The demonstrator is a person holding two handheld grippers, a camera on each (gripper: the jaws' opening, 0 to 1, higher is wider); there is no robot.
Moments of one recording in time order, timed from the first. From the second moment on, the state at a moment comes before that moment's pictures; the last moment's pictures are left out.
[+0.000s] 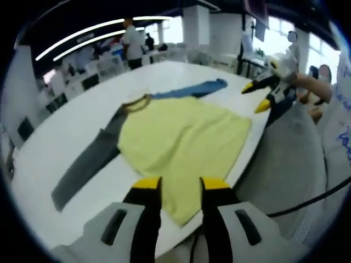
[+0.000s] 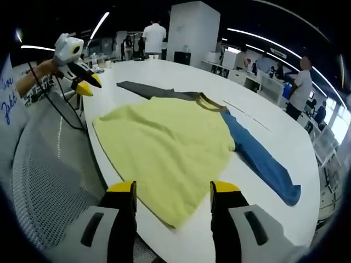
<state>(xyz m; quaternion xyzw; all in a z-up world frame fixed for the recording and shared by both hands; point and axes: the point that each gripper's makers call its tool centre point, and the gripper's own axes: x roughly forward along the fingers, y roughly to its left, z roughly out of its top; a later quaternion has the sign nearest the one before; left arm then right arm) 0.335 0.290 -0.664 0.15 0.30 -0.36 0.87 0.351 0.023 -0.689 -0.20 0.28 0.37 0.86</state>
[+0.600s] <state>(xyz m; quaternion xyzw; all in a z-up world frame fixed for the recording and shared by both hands) 0.327 0.280 -0.652 0.14 0.29 -0.38 0.87 0.346 0.027 -0.680 -0.21 0.26 0.39 0.86</state>
